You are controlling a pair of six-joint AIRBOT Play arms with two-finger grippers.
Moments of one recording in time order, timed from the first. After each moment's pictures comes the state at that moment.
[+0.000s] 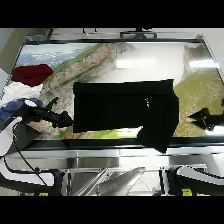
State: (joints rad) left arm 0.23 -1.62 0.90 0.88 -1.30 -1.11; right arm -0.88 -1.35 0.87 -0.90 1.35 1.12
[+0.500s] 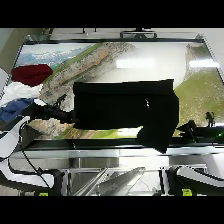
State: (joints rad) left arm 0.12 -1.61 0.92 0.80 -1.18 -1.03; right arm -0.86 -1.33 0.63 -0.91 1.28 1.08
